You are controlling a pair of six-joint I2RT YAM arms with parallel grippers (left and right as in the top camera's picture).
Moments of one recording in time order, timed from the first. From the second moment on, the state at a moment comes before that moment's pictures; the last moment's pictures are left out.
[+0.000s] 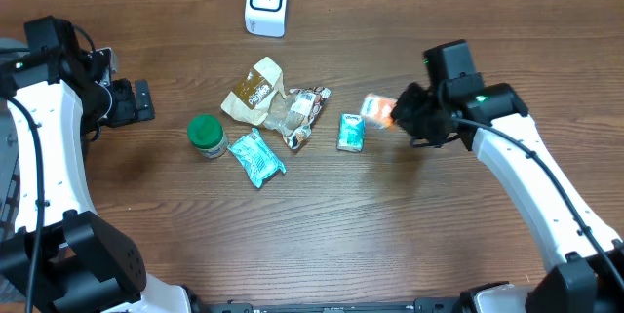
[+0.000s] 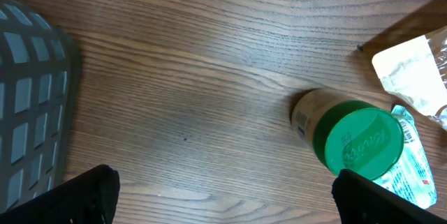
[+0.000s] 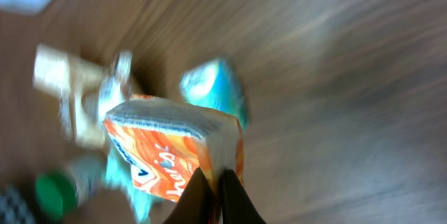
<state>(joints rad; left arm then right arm) 0.34 1.73 1.59 -1.19 0.07 0.08 0.25 1.53 1.22 -0.82 -0.19 0.89</state>
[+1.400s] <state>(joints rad) 0.34 1.73 1.59 -1.19 0.07 0.08 0.13 1.82 1.08 -0.69 -0.33 0.08</state>
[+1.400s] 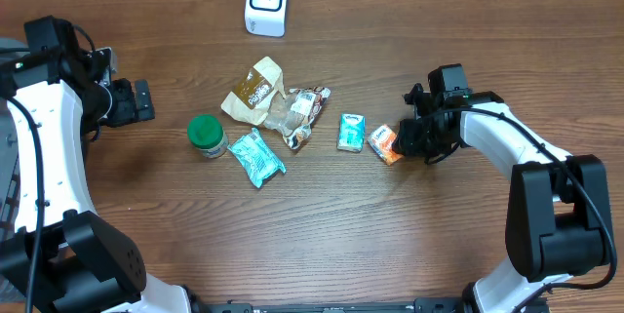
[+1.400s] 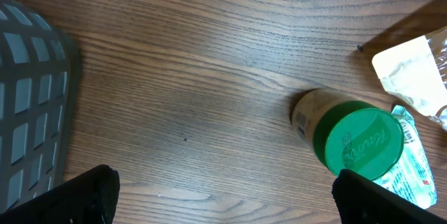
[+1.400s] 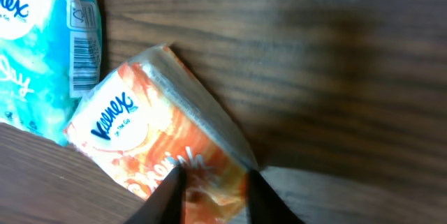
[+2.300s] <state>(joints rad) 0.34 1.73 1.59 -1.19 0.07 0.08 0.12 1.84 1.05 -0.67 -0.39 0.14</state>
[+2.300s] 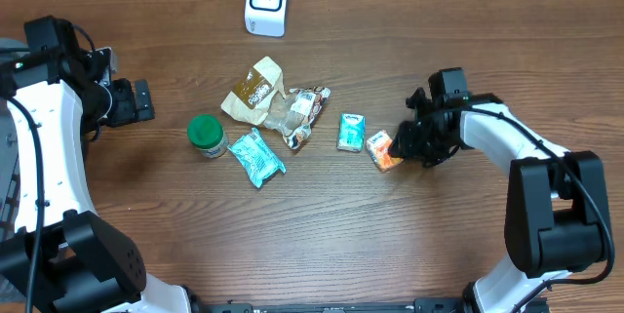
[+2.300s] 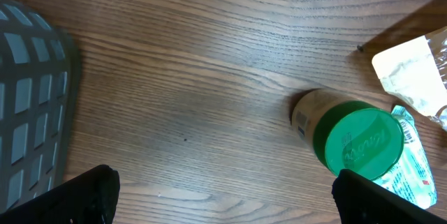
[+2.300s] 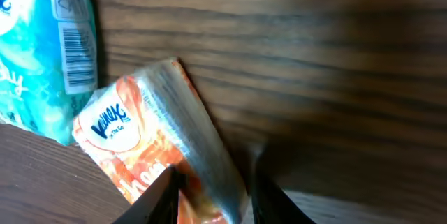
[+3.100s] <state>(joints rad) 0.34 1.73 1.59 -1.19 0.07 0.08 -0.06 1.66 1.15 -0.69 -1.24 0.19</state>
